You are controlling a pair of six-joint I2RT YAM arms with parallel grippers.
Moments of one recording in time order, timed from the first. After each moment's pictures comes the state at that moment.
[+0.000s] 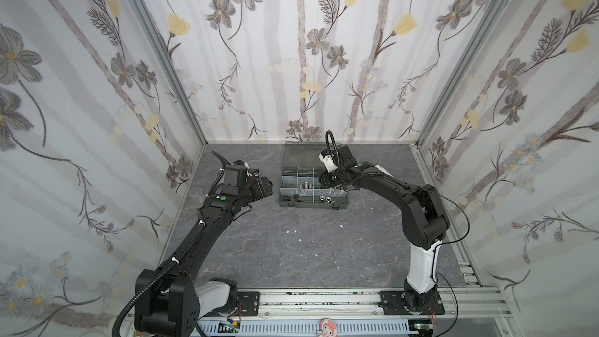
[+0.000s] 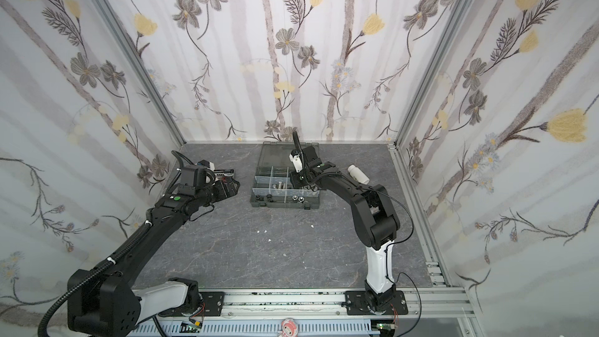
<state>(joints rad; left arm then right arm) -0.20 1.21 0.90 -0.43 0.15 -0.52 0.53 1.99 1.52 -0.41 -0.21 0.16</state>
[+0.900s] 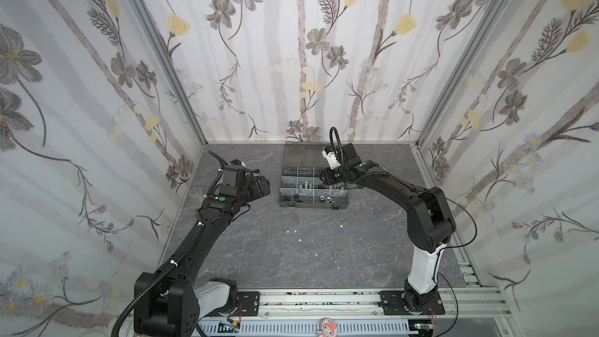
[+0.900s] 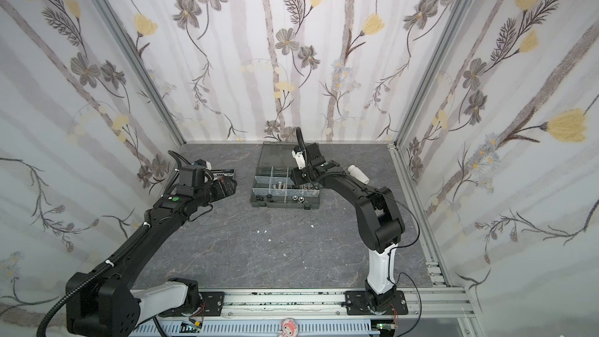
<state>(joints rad) -0.19 1.19 0.90 -0.44 0.09 -0.52 0.51 1.88 1.46 -0.40 -0.20 0.16</state>
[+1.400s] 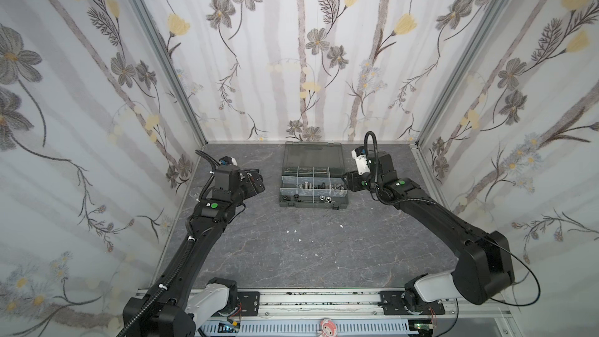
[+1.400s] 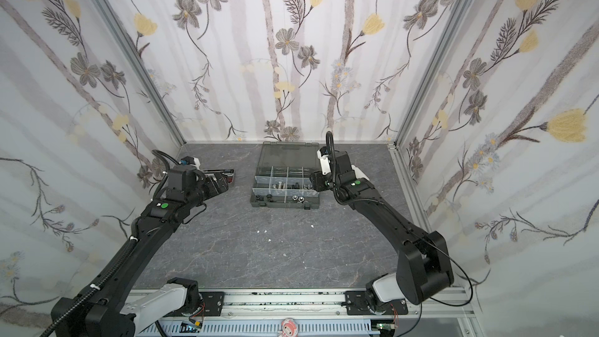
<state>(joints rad) -0.19 1.06 0.92 -0.47 -0.03 -0.54 0.42 1.37 1.06 -0.31 -0.10 0.20</state>
